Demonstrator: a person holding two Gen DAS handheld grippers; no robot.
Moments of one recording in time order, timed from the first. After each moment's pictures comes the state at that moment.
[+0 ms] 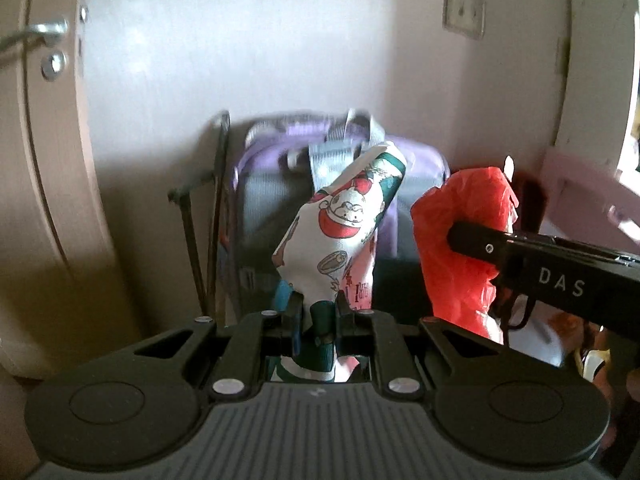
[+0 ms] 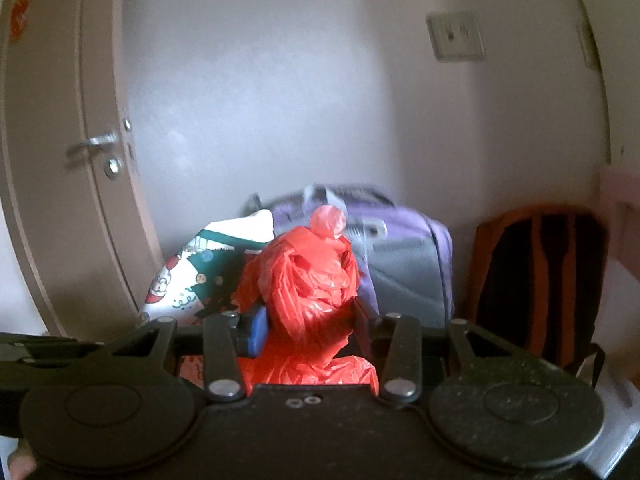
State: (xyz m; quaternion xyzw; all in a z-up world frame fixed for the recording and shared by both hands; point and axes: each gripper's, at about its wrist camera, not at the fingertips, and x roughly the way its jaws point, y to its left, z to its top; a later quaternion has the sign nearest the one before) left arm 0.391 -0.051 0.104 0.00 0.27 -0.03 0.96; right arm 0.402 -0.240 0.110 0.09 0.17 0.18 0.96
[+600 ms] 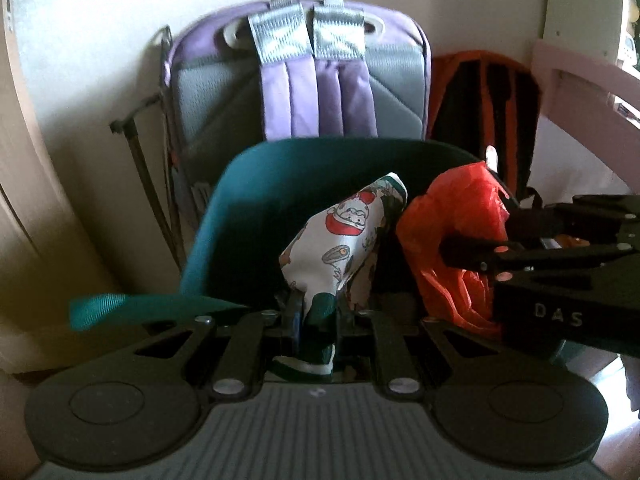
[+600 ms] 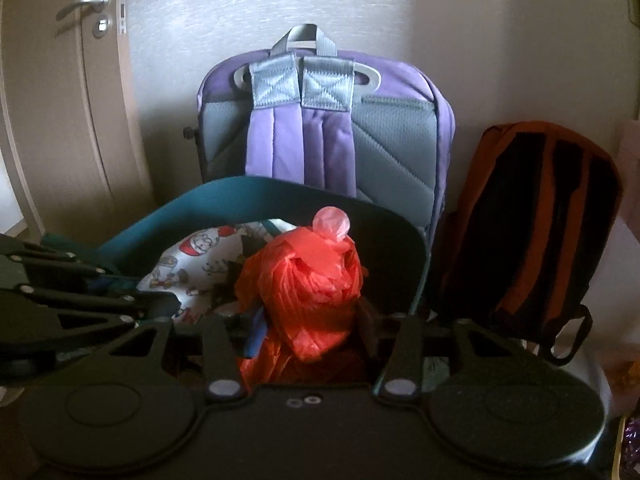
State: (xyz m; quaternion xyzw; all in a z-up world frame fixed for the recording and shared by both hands) left arm 0.421 -0.073 0.030 0.06 0.36 -0.07 0.93; right arm 0.420 -0.236 0.041 -0.02 0.29 0.18 0.94
